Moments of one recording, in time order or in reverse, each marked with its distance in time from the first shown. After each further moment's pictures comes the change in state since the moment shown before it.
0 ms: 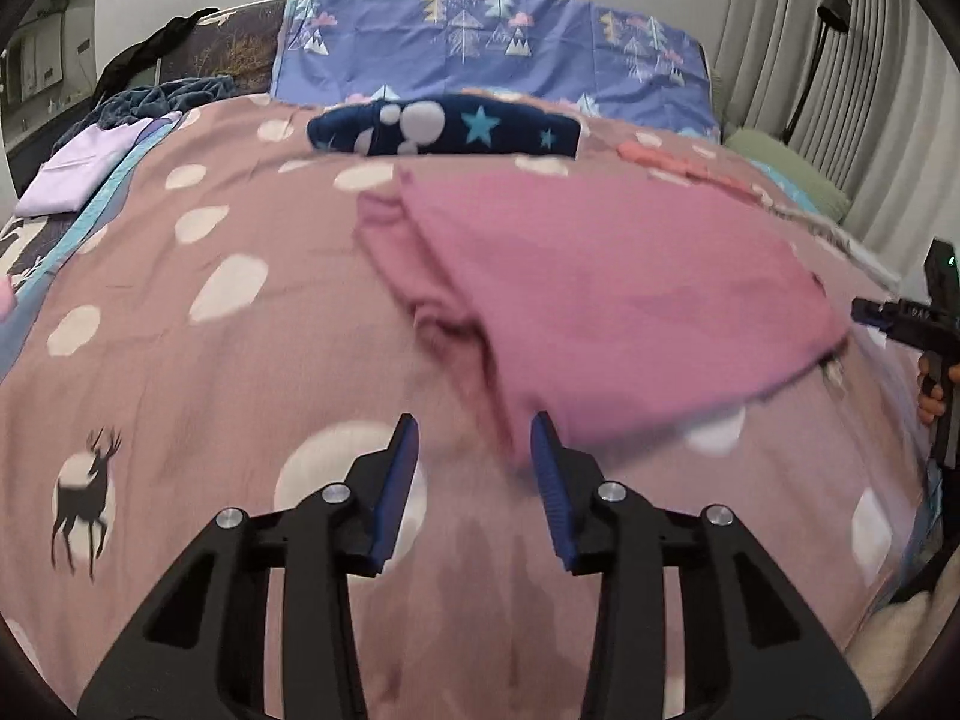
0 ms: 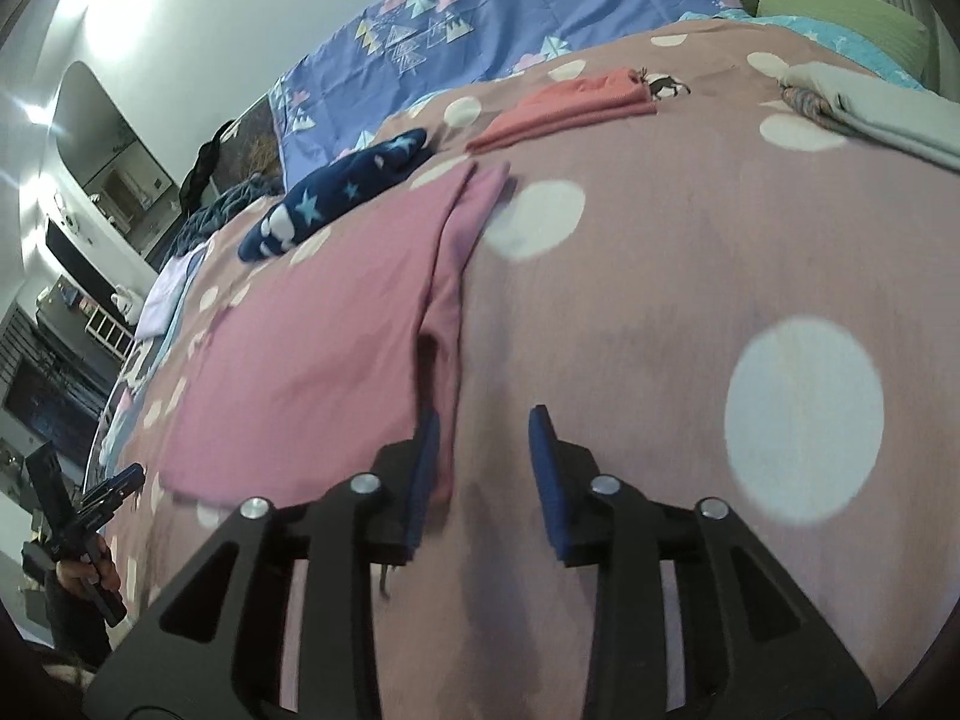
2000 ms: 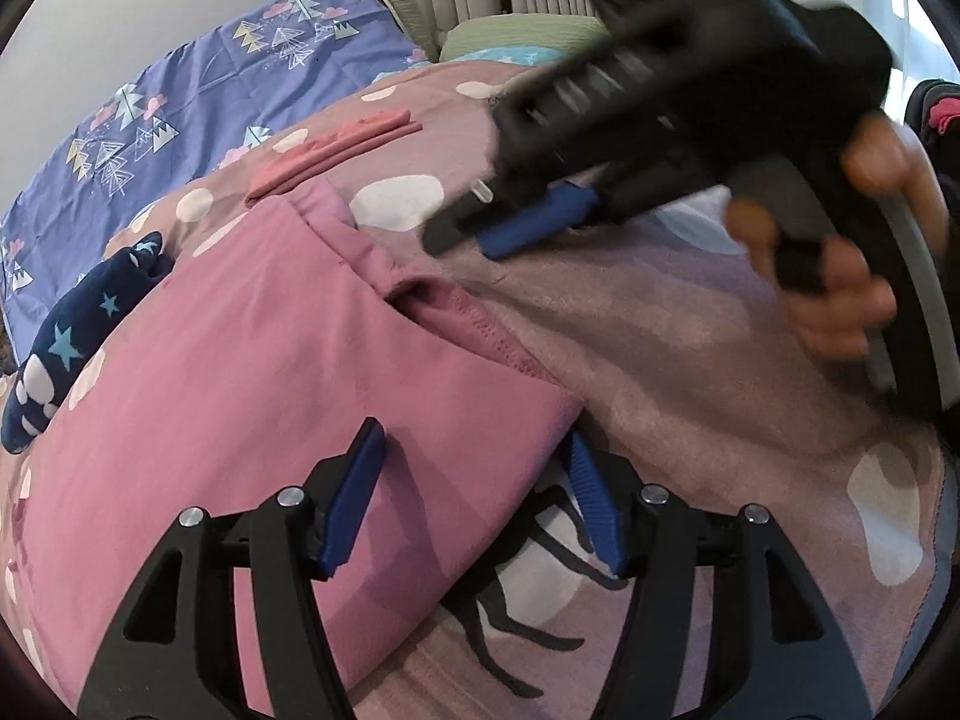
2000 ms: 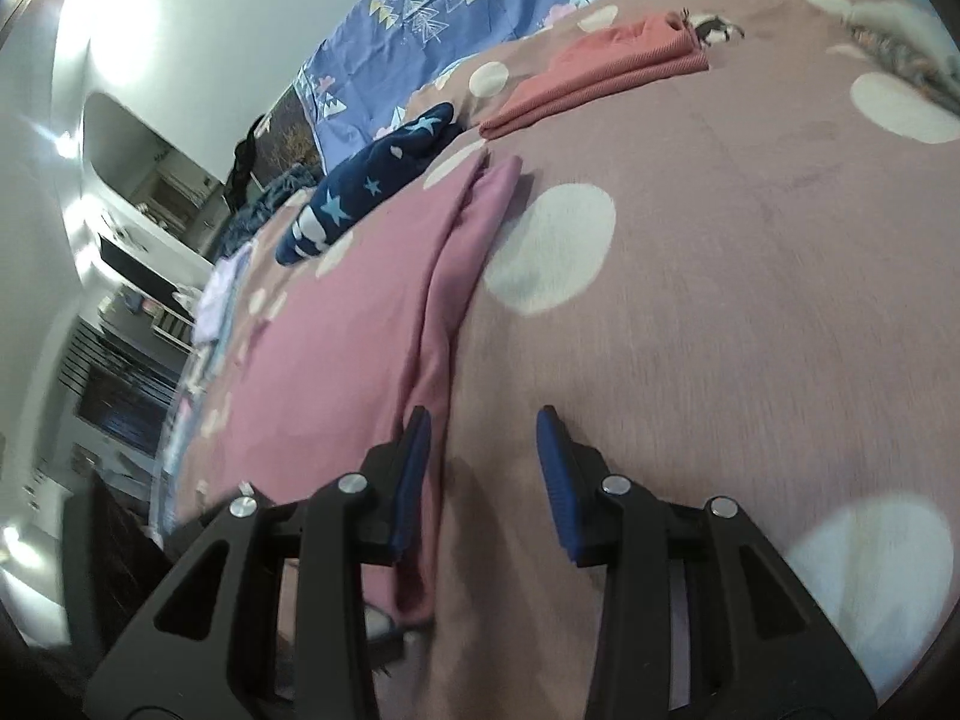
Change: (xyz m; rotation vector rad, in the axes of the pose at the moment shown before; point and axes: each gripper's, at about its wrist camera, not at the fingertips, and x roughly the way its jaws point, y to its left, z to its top) left arm 0.127 -0.347 0.049 0.612 0.025 -0.238; right arm 0.057 -0.040 0.067 0.092 0.125 0.216
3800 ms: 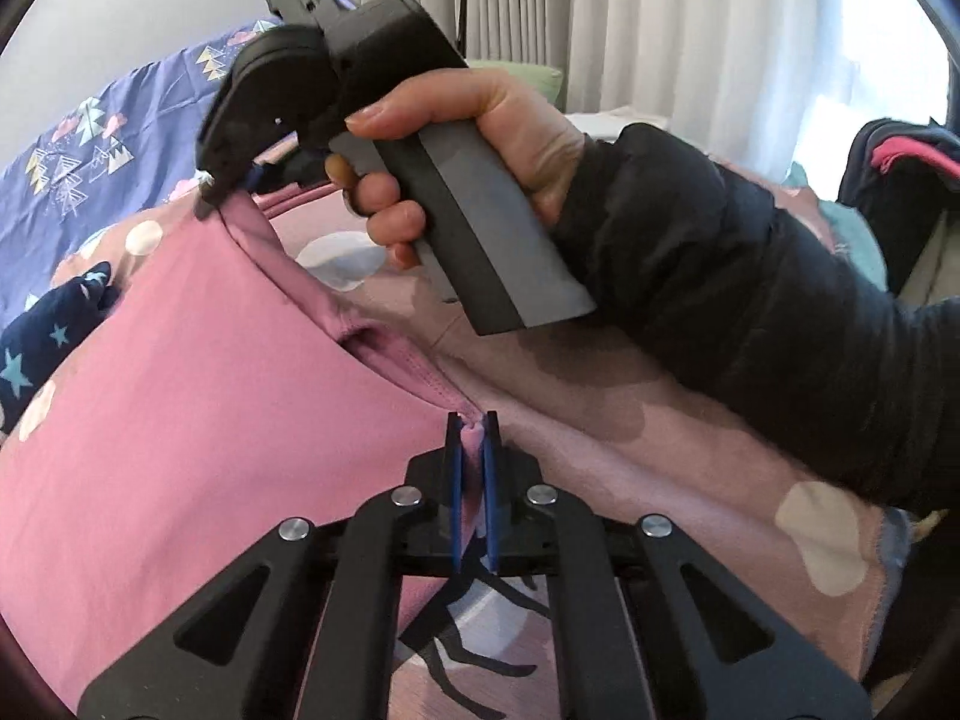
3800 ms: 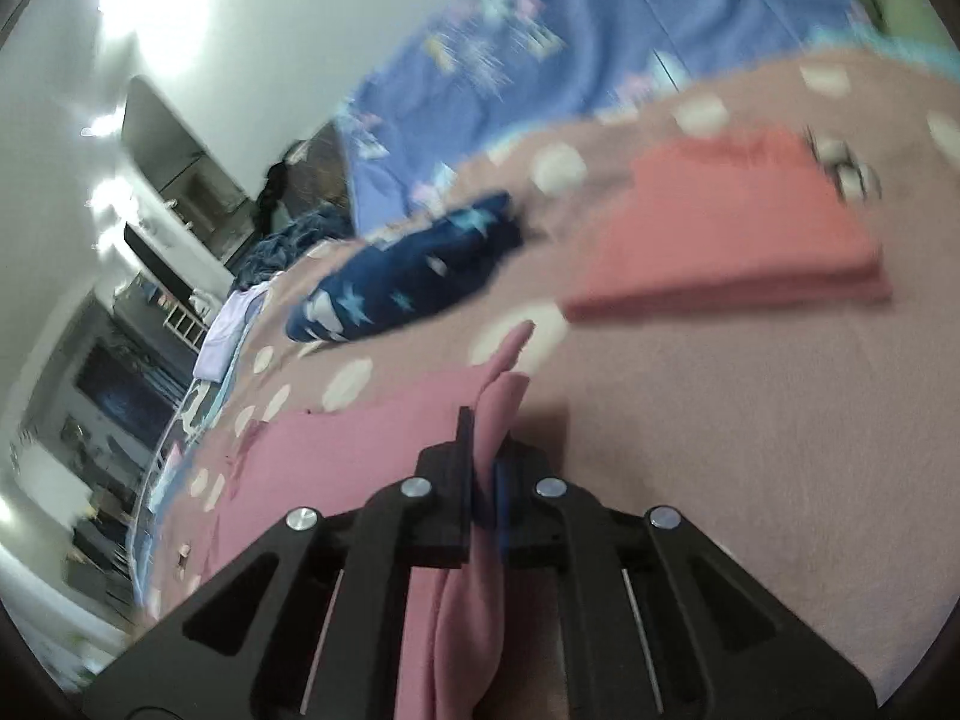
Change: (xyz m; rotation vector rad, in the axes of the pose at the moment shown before) left arm -0.007 0.004 0.010 -0.011 -0.116 -0.185; right arm 0.071 0.046 0.115 -0.204 -0.138 0.017
